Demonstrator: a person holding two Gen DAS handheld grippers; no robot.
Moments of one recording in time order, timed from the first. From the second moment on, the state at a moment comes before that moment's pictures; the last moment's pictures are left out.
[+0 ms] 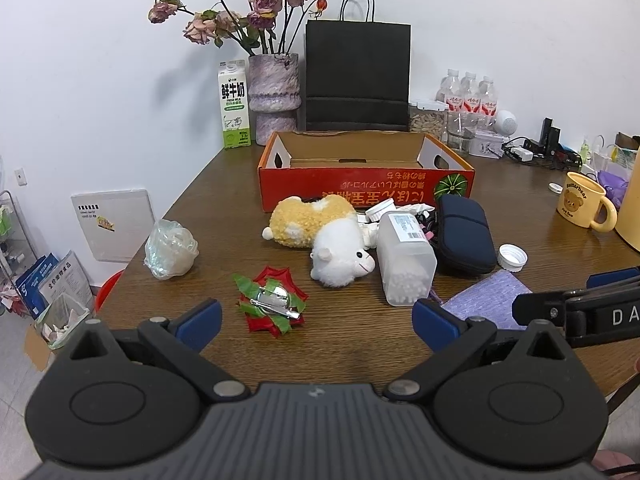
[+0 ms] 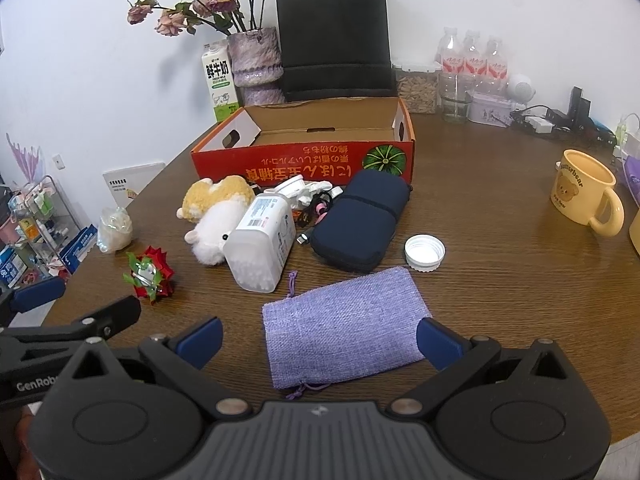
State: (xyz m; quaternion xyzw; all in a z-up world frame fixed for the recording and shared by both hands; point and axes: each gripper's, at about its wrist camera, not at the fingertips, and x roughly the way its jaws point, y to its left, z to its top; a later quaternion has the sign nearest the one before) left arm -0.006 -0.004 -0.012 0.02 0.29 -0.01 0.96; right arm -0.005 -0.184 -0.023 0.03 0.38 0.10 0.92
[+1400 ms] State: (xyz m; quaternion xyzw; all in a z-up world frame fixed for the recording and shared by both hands) left arm 0.071 0.029 -0.078 0.01 0.31 0.03 0.95; right arm 0.049 -0.171 -0.110 -0.04 0.35 0.13 0.93
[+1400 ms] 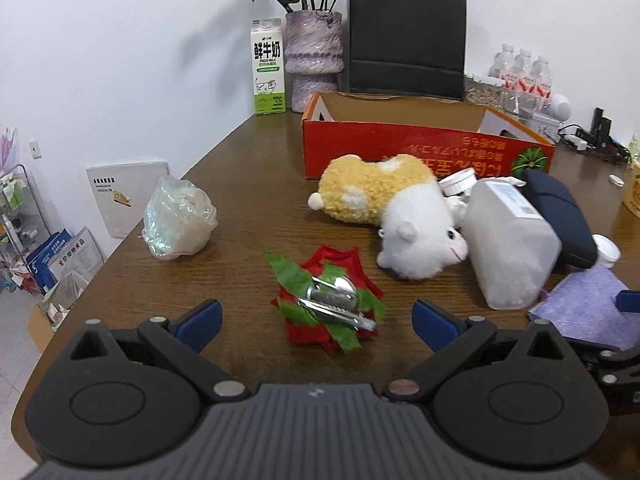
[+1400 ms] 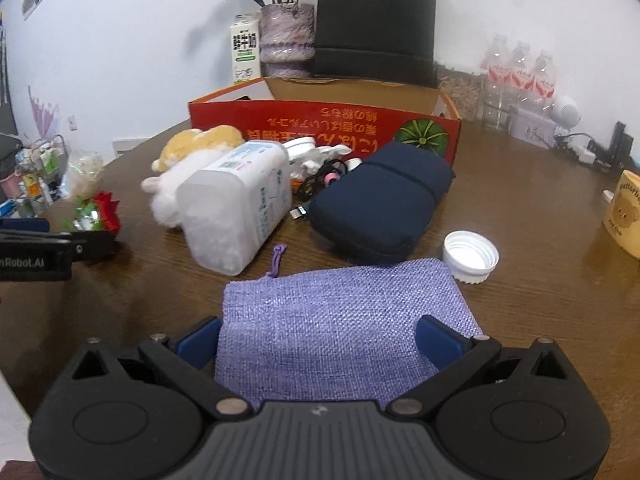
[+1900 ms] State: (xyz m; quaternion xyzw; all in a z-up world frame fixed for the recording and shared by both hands) left arm 0.083 0.024 -0.085 0.01 0.32 -0.01 0.95; right arm 0.051 -0.181 -0.104 -0.03 0.32 0.15 0.93
